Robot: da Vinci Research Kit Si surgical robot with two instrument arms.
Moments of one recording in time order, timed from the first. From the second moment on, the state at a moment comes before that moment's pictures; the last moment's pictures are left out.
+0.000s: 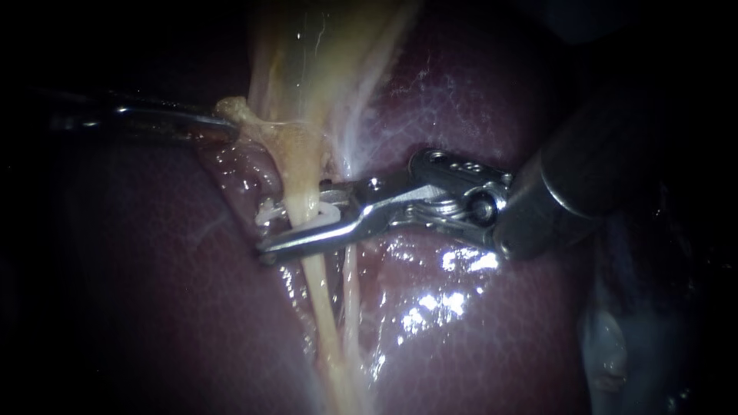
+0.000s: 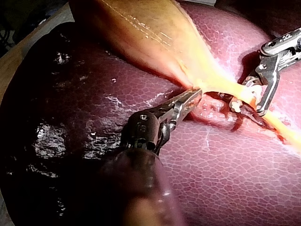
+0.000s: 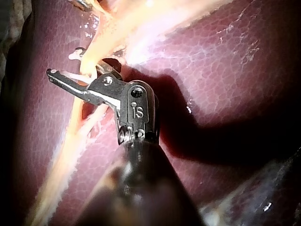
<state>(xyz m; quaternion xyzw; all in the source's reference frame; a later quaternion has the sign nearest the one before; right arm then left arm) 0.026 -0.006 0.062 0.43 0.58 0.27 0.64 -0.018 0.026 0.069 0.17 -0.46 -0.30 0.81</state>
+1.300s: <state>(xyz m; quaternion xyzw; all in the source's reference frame) 0.026 -0.016 0.063 0.54 0.52 0.22 0.62 -0.018 0.026 0.069 0.17 -0.46 -0.30 0.81</state>
